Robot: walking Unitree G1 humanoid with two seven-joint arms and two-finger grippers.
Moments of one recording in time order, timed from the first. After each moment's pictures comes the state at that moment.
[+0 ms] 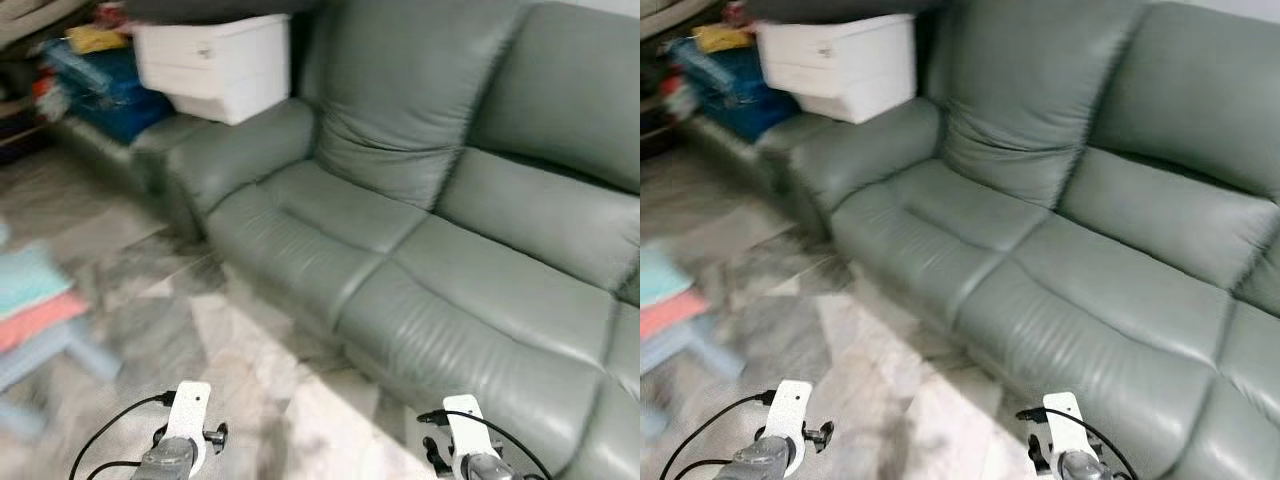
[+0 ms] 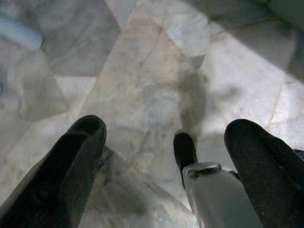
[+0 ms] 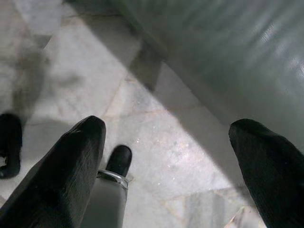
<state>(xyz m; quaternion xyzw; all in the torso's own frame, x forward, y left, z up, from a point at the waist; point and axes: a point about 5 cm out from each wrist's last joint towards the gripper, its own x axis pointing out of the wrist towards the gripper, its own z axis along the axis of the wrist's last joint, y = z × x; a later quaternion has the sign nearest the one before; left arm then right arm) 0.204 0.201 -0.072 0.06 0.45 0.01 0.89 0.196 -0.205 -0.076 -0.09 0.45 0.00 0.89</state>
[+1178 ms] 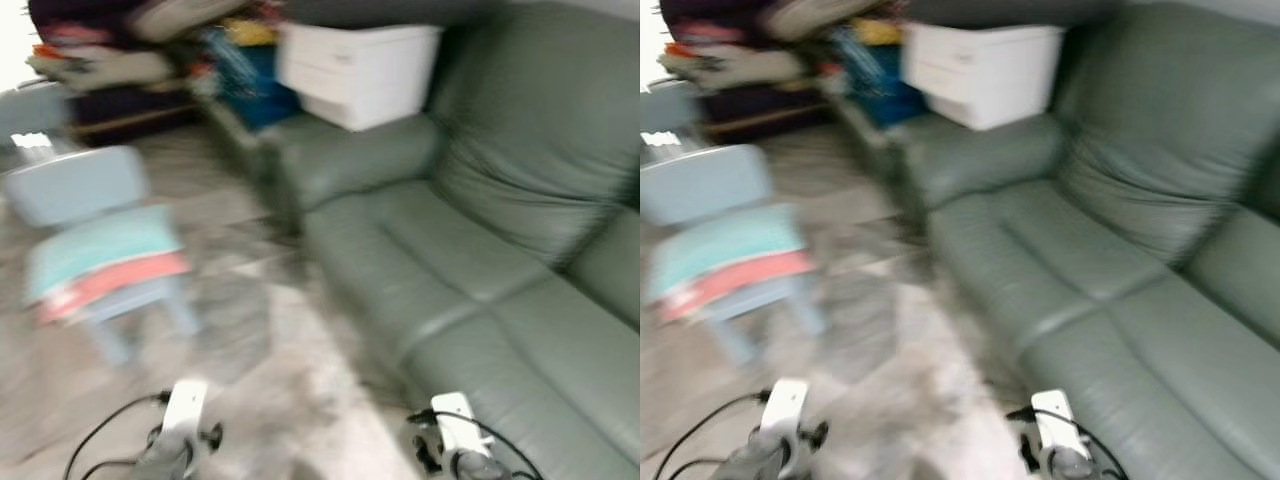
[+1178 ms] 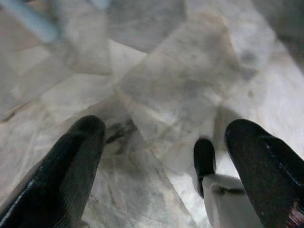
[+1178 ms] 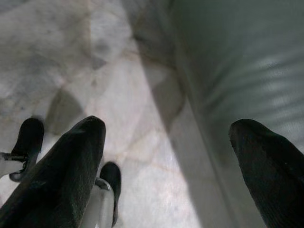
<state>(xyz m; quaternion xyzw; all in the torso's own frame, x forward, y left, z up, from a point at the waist) 0.209 0.198 -0.069 0.06 0.44 0.00 0.89 0.195 -0.203 -0.076 -0.11 0.45 0.01 0.88</state>
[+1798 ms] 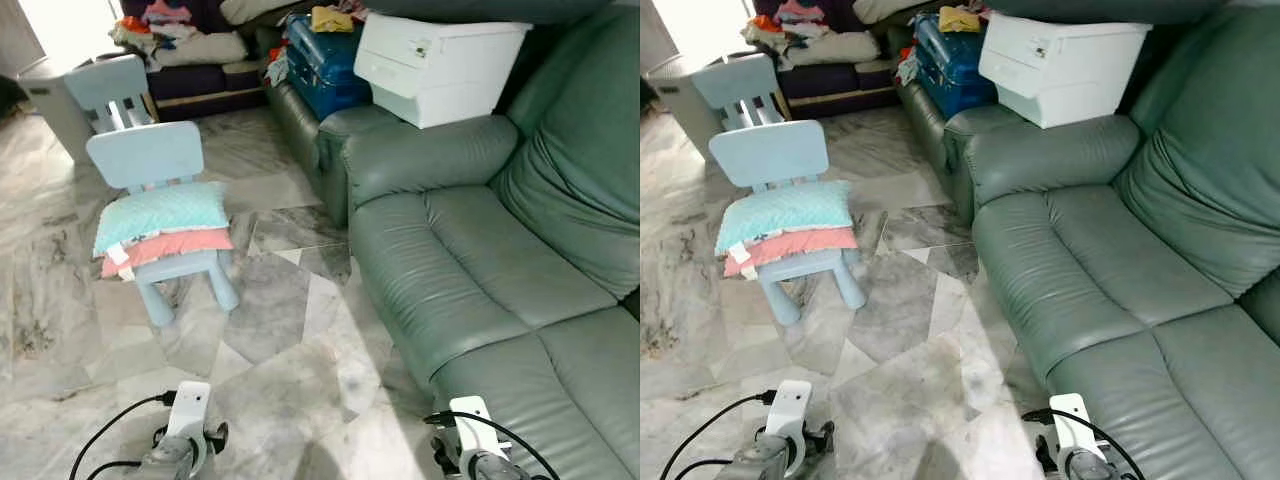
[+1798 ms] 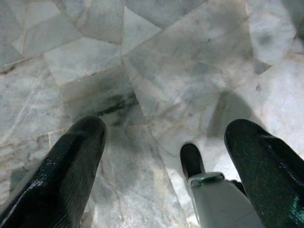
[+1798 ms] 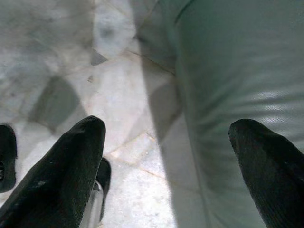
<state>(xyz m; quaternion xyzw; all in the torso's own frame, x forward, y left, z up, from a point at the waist) 0.203 0.202 -0.072 0.06 0.45 0.01 0.89 0.193 -0.210 -0.076 -0.10 0.45 0.00 0.89</state>
